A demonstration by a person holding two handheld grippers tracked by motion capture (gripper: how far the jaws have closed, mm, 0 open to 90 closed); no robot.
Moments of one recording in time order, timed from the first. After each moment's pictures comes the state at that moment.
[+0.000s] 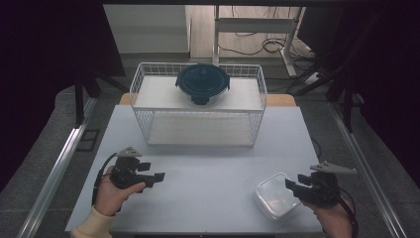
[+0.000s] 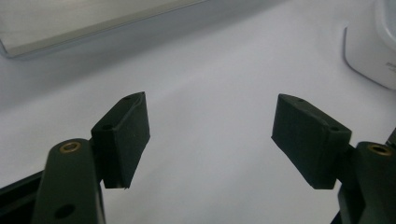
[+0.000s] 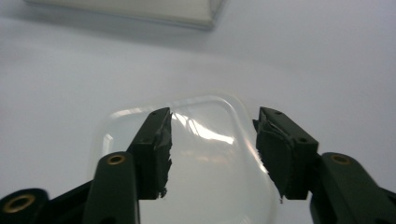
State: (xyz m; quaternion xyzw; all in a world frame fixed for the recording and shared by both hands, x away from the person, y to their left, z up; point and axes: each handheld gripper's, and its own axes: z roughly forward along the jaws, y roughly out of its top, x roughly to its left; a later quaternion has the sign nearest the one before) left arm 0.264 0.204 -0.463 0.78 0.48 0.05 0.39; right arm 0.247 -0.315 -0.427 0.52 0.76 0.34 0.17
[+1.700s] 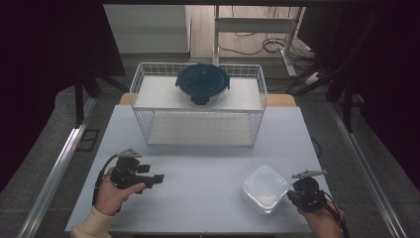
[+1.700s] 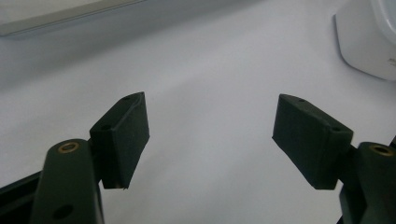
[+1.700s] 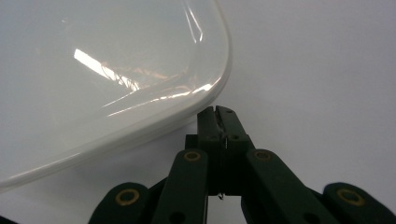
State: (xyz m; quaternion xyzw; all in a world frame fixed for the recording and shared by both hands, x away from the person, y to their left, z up) left arm 0.268 0.209 -0.474 0.79 0.48 0.03 0.38; right arm 0.259 -0.294 -0.472 0.53 0.81 0.19 0.15
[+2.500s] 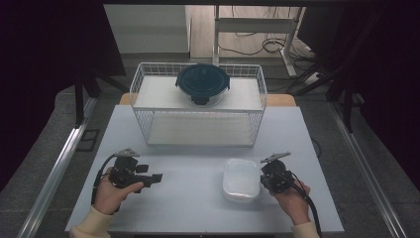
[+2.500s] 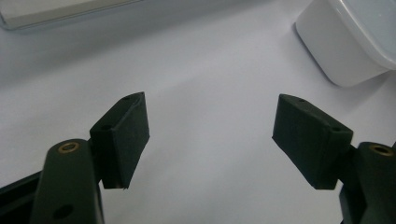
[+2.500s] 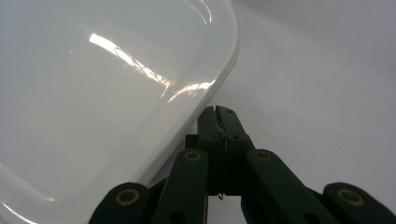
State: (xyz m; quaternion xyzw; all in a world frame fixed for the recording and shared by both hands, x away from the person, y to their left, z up) left arm 0.270 0.215 -0.477 0.78 0.49 0.03 0.38; right arm 0.304 -0.221 -0.474 0.46 0.85 0.21 0.14
